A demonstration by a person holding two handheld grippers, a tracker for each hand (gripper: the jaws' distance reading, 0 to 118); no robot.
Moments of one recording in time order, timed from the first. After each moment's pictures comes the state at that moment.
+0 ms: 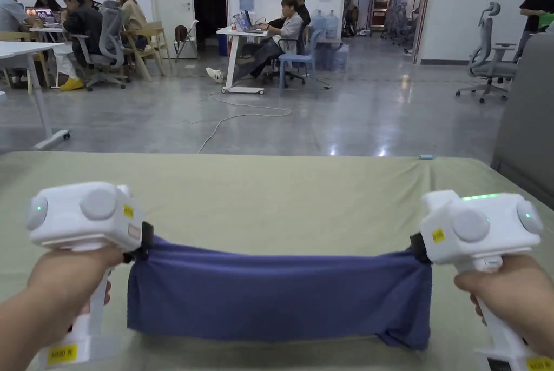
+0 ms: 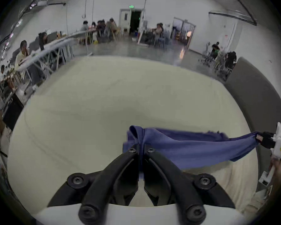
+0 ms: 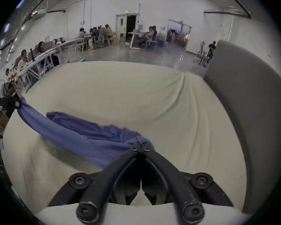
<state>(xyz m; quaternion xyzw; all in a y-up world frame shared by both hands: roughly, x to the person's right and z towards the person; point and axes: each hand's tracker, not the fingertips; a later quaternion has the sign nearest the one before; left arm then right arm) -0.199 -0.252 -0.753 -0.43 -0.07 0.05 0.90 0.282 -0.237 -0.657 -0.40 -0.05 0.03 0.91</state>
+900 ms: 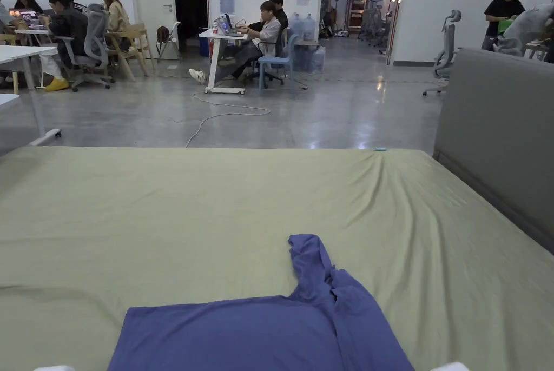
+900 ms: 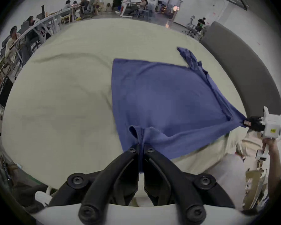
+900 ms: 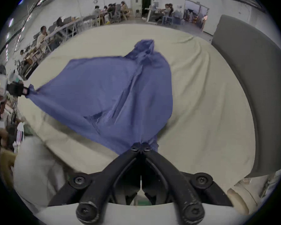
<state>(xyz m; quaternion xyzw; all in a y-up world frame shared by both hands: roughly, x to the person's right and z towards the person) -0.292 -0.296 -0.335 -0.54 -0.17 0.02 0.83 0.226 -0.284 -0.226 -0.52 0.03 0.06 0.85</state>
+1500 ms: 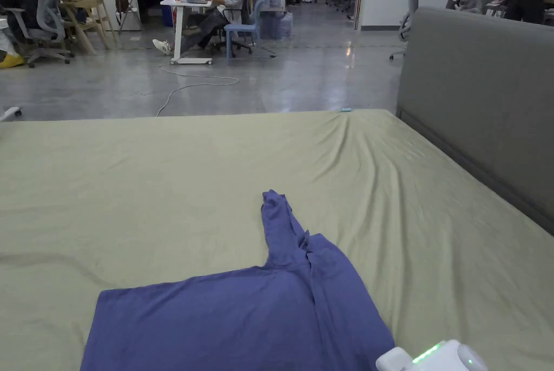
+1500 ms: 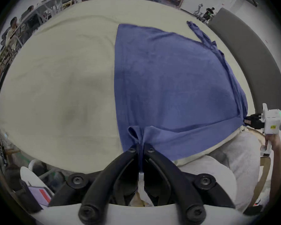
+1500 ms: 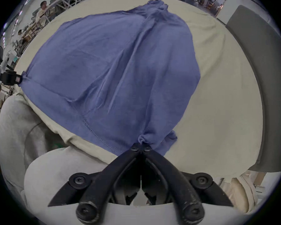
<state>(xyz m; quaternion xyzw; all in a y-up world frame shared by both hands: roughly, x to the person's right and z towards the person) -0.301 -0.383 -0.280 -0.61 -0.14 0.04 0.78 0.220 -0.372 -0.206 -0.61 0.04 0.09 0.78</state>
